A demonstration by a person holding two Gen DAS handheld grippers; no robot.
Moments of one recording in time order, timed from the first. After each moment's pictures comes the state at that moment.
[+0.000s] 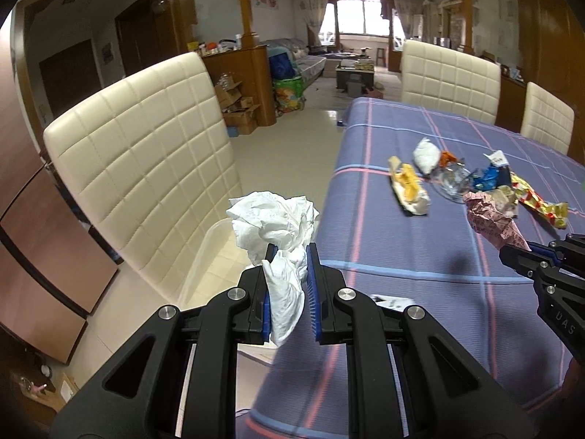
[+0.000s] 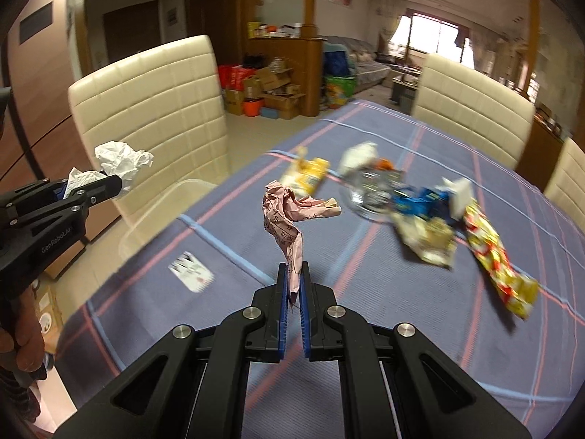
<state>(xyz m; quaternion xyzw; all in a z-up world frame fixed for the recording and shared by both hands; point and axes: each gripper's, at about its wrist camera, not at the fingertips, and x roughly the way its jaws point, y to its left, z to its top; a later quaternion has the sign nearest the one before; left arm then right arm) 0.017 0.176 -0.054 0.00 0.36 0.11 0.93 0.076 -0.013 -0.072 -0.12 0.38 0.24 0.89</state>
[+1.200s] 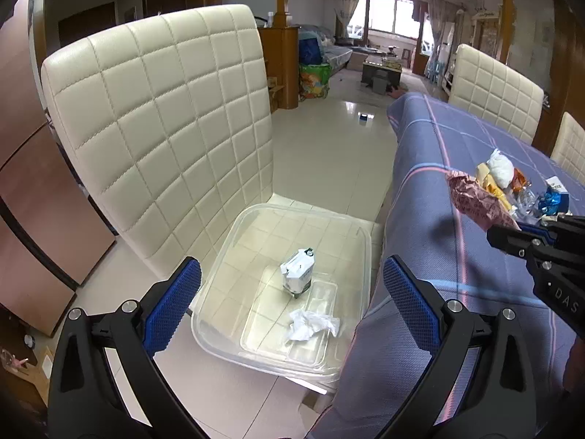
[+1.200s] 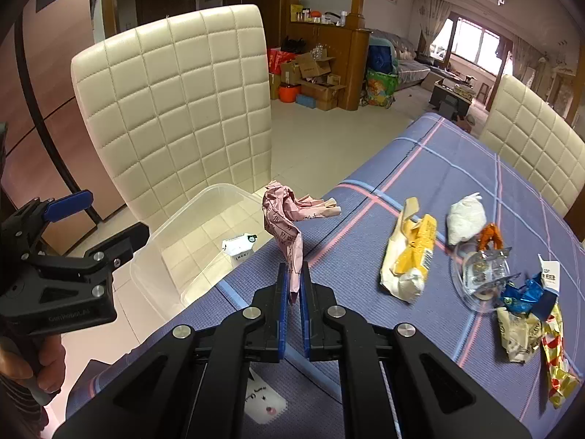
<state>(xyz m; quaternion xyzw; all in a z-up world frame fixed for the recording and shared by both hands) 0.049 0.273 -0.098 -0.05 0.38 0.14 0.91 0.143 0.102 -0.096 -0.16 0.40 0.29 0.86</state>
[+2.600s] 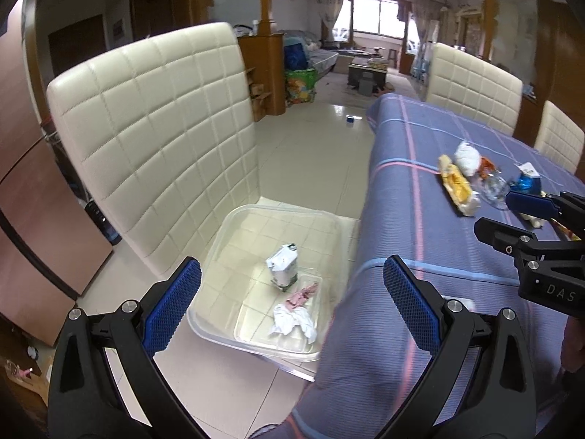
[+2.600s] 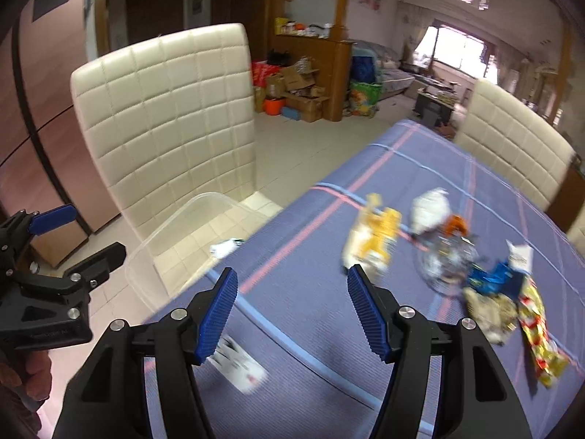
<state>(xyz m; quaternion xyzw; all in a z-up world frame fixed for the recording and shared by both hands) 0.024 0.235 -0.076 -0.03 0.37 0.11 0.92 0.116 0.047 -0.072 -0.14 0.37 0.25 0.89</state>
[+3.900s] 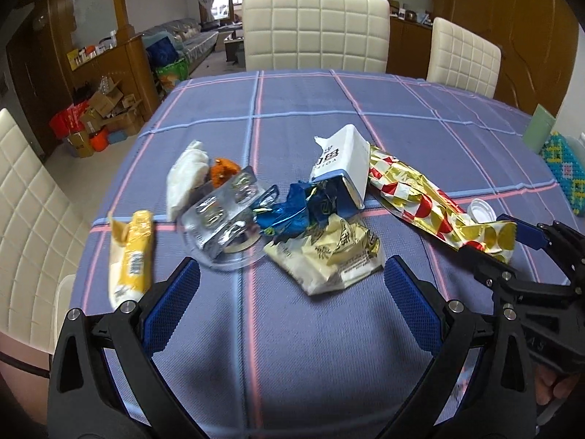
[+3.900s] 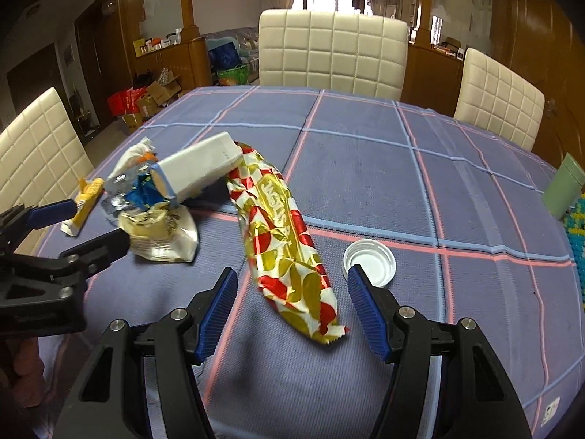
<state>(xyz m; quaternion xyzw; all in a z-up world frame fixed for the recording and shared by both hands) 0.183 -0.042 -0.094 0.05 0.43 -0.09 0.90 0.175 -0.229 -0.107 -0.02 0.41 0.06 0.91</state>
